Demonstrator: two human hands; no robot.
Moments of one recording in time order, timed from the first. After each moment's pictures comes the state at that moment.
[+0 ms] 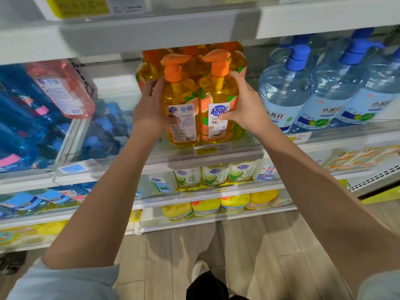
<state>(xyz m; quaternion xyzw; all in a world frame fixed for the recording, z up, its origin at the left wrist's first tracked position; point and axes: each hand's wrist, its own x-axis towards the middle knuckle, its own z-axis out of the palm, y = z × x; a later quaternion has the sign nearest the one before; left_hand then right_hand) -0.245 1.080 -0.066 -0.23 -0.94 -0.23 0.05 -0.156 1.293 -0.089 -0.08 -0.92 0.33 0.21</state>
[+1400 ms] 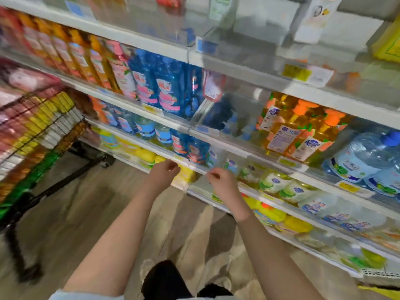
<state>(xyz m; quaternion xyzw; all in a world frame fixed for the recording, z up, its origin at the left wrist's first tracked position) -0.027 0.760 -0.049 0.11 -0.90 -0.40 -0.12 -0.015 0.950 -0.056 -0.05 -0.88 0.46 -0.09</state>
